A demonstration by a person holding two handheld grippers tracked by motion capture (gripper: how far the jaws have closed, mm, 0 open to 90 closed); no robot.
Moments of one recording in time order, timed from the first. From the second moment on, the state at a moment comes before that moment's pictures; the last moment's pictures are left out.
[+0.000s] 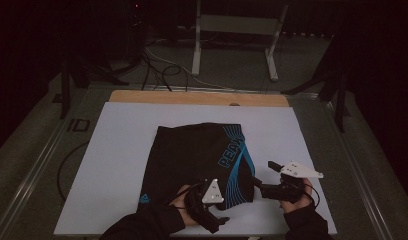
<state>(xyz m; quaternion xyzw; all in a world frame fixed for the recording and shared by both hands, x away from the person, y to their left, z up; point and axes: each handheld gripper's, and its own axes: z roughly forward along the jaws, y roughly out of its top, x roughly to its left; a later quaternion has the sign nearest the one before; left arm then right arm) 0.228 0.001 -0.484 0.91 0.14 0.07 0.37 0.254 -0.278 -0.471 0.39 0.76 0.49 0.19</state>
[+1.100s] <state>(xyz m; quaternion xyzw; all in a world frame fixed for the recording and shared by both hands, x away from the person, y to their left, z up) 0.242 -0.008 -0.463 0.90 0.17 0.14 0.38 0.244 -0.261 -0.496 0.40 0.83 0.37 0.15</state>
